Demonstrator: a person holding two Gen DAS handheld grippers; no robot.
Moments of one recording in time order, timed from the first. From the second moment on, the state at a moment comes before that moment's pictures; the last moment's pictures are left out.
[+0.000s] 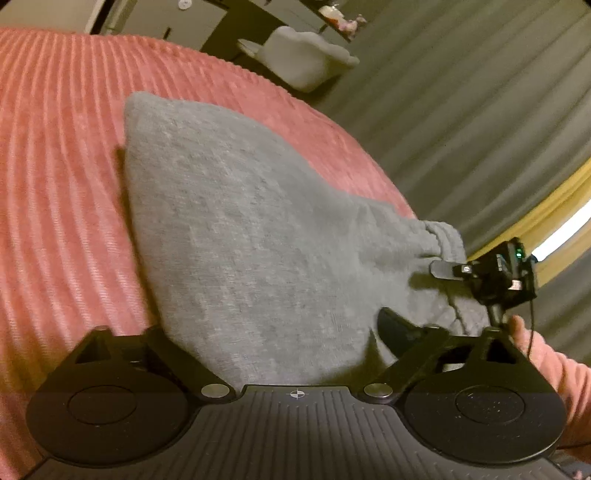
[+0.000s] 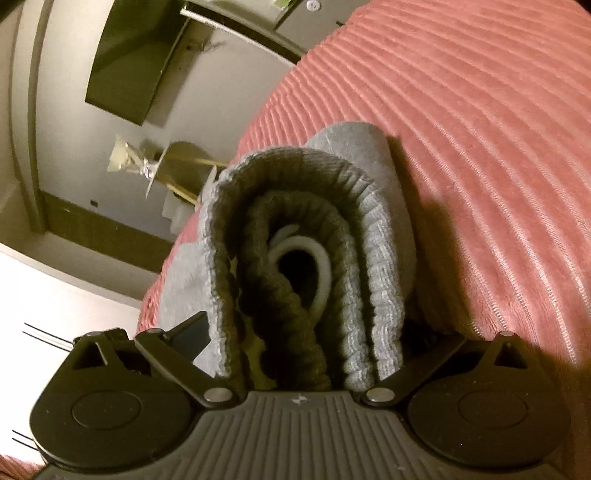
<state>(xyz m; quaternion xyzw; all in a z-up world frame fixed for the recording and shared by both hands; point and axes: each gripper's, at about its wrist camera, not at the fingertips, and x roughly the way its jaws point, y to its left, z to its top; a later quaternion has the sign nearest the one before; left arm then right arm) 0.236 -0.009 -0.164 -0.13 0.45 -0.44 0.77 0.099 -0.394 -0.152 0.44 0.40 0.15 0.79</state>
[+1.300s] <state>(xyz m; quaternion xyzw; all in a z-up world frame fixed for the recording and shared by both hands) 0.202 0.007 -0.116 -0.10 0.44 -0.36 0.82 0.086 -0.247 -0.019 0.13 0.41 0.03 0.90</state>
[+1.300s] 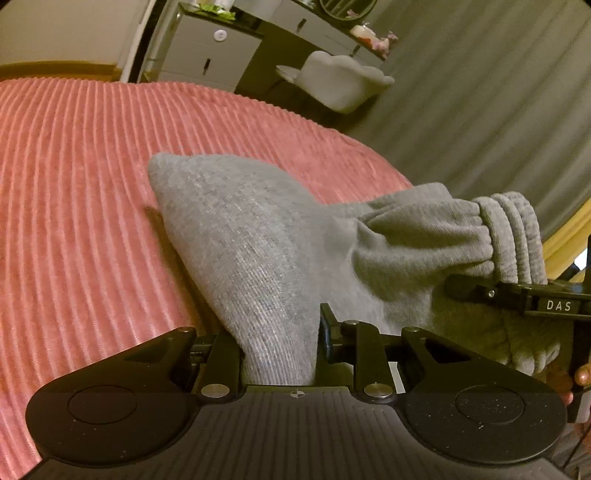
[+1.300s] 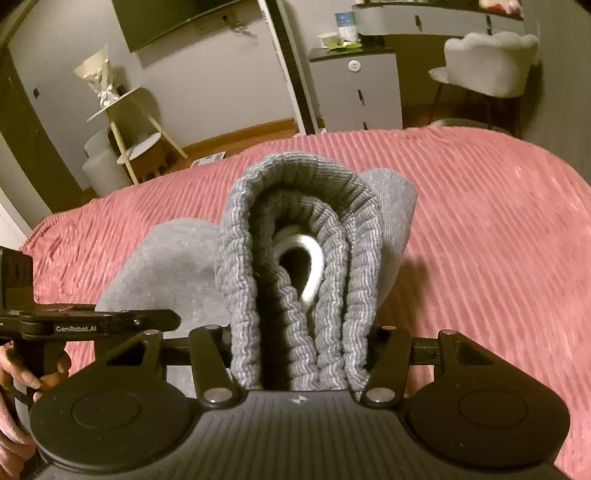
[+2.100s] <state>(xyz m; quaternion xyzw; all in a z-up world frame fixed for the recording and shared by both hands) 0.198 0.045 -0.075 -0.10 0.37 -0.35 0.85 0.114 -0.194 0.003 0.09 0.38 0.06 0.92</state>
